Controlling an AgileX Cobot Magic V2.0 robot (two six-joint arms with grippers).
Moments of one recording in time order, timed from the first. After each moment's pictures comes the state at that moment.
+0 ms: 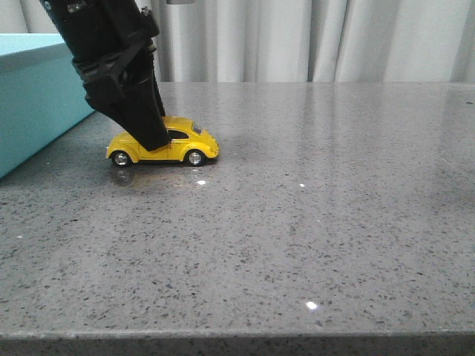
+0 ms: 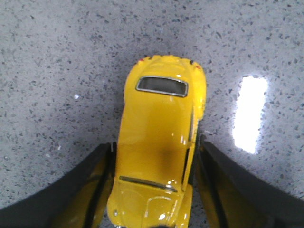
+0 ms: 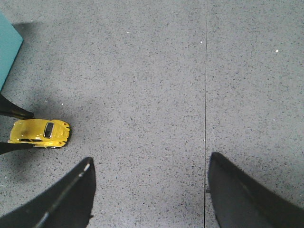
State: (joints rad) left arm -0.47 1.74 -1.41 -0.22 0.93 1.02; right arm 0.37 0.97 -1.19 -0.03 0.93 0.41
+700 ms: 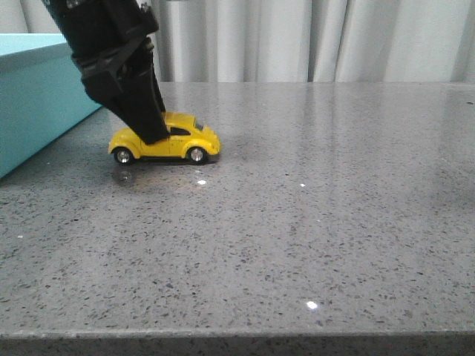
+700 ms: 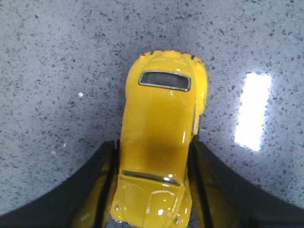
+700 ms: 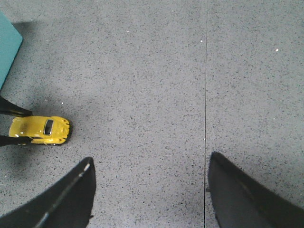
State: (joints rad) left arm -0.47 1.73 -1.43 -0.21 0.94 1.01; right arm 0.37 0.97 -1.19 -0.03 0.93 0.41
